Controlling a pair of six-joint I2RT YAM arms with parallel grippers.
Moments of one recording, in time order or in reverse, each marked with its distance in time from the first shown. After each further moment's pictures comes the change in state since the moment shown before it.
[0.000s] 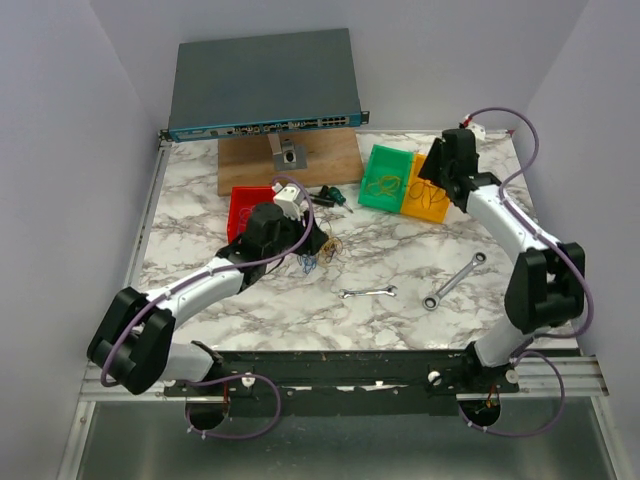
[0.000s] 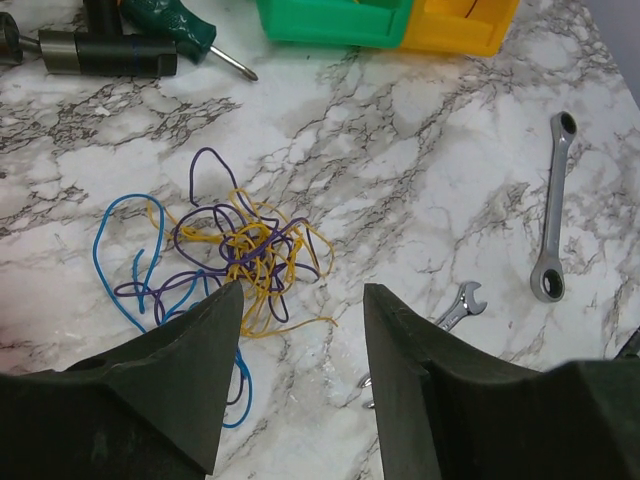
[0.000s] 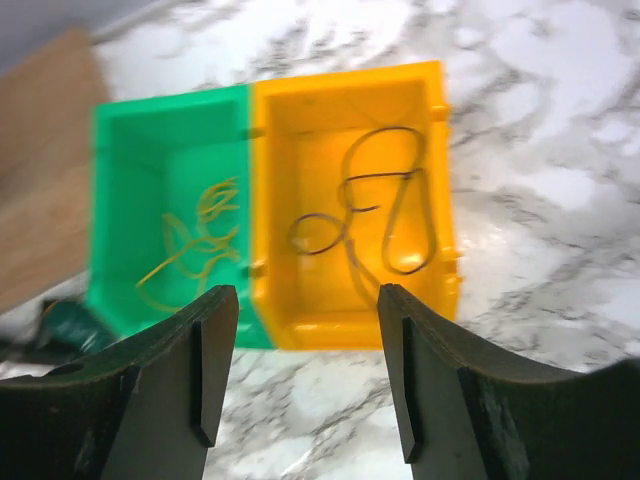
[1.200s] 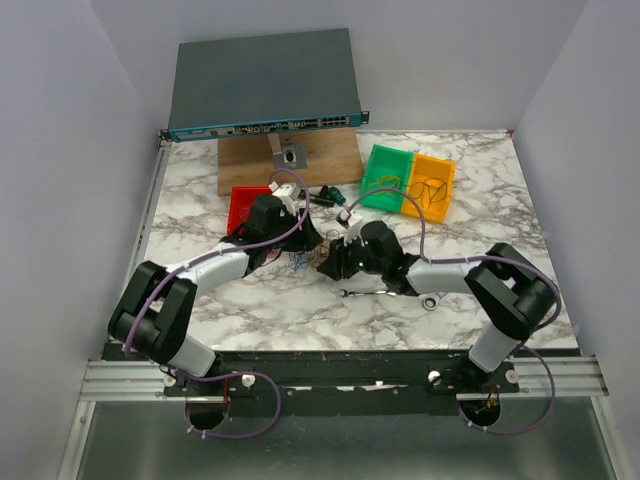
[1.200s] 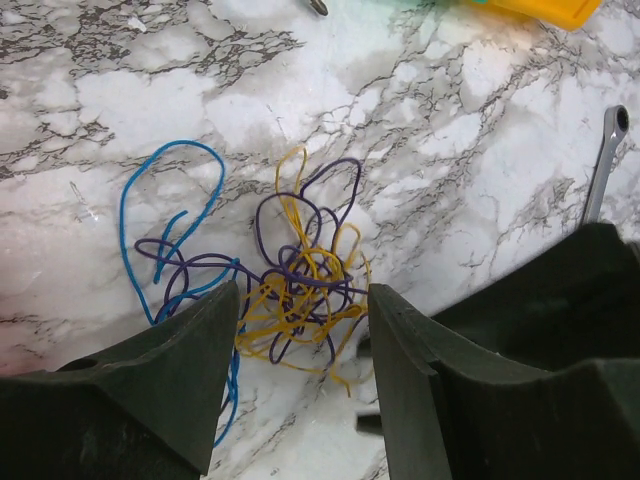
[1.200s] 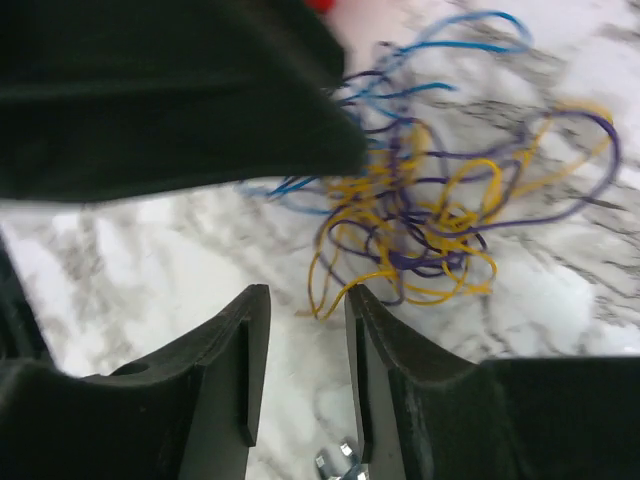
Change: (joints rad) left arm 0.101 0.181 0.068 -0.064 0.095 -0.073; right arm 0.558 0.017 -0.586 0.758 -0.587 -0.115
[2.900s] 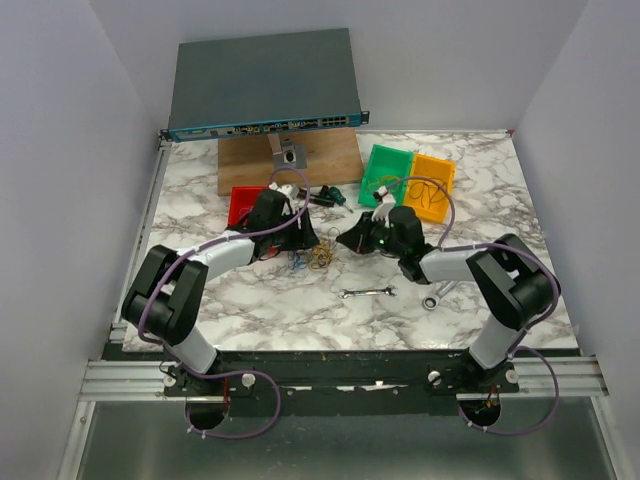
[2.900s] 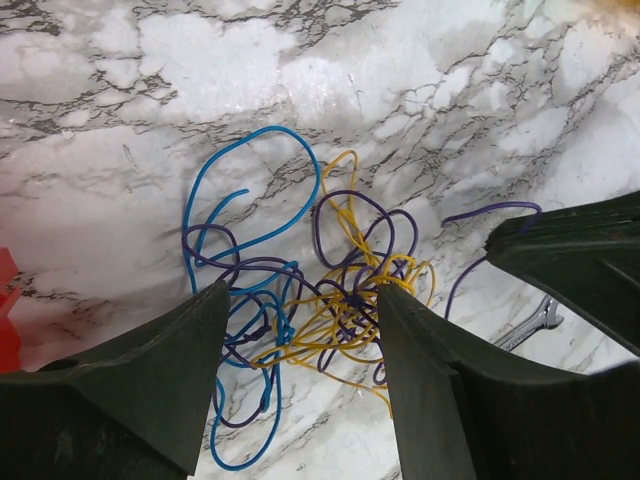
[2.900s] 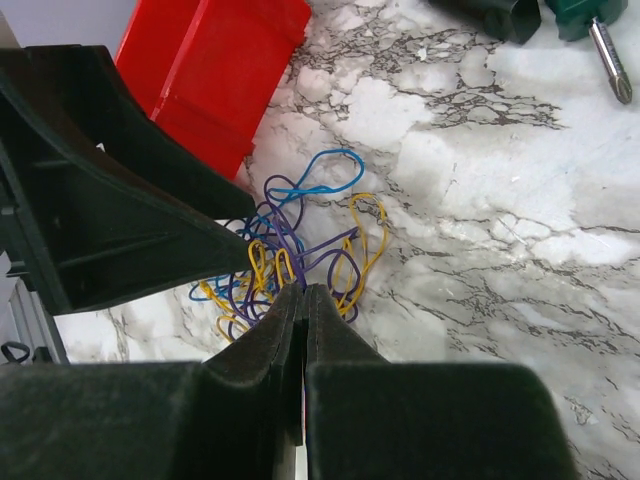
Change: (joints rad) left arm 0.032 0.115 0.097 -0.148 -0.018 -0.014; right arm -0.185 0.022 -0.049 0.231 -0.074 0.235
